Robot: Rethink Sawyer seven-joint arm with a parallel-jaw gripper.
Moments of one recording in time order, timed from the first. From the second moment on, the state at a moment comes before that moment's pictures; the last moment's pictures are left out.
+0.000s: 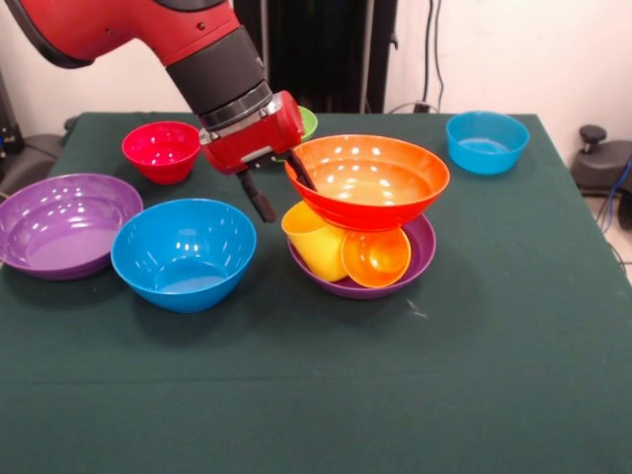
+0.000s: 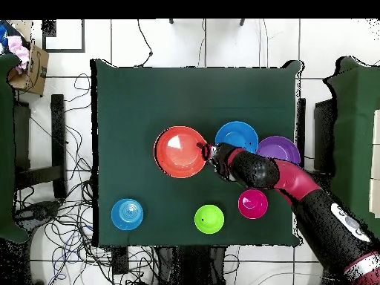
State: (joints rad) arm -1.08 -0.41 0.79 1.85 -0.42 0.41 1.60
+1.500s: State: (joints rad) arm -1.10 -0.43 0.79 1.81 -0.42 0.50 1.60
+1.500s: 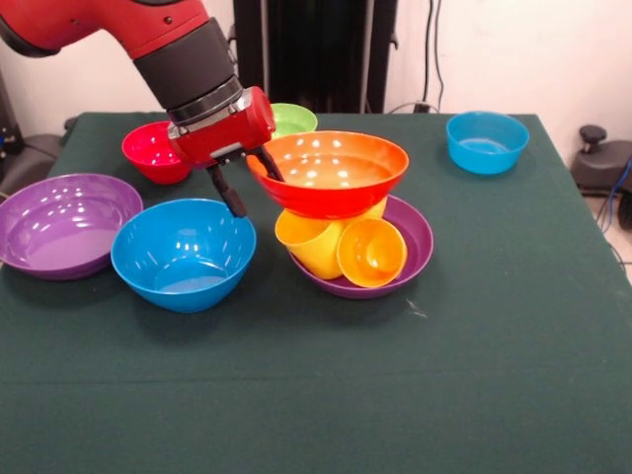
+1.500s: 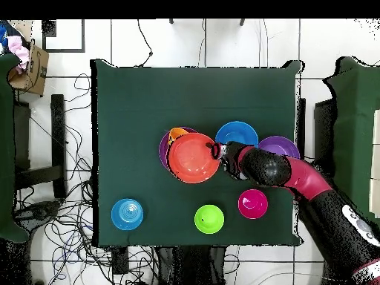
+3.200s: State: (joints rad) arm -0.81 -0.54 0.64 1.90 -0.42 0.21 1.67
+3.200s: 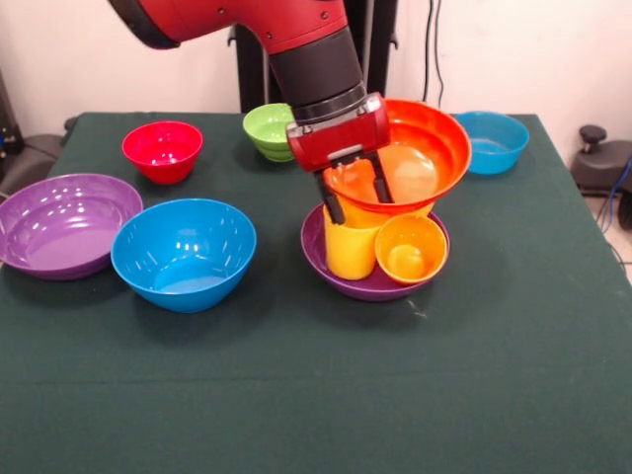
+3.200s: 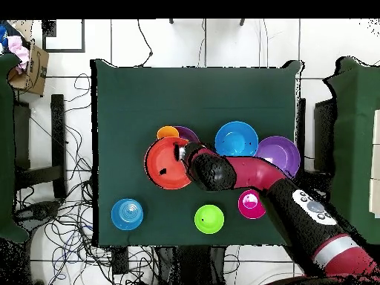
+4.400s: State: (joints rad) arm -0.81 -0.58 0.55 1.93 -0.42 0.18 1.67
